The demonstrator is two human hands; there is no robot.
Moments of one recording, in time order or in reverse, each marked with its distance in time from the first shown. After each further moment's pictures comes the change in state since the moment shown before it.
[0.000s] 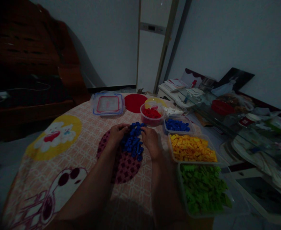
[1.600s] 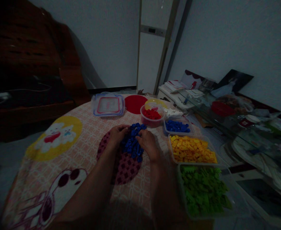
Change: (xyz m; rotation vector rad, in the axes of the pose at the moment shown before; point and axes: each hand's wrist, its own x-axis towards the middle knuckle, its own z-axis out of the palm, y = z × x) left_hand -0.001 0.006 -0.002 0.042 0.011 0.011; right_hand 0.000 -0.008 0.007 -0.189 -0.127 -0.007
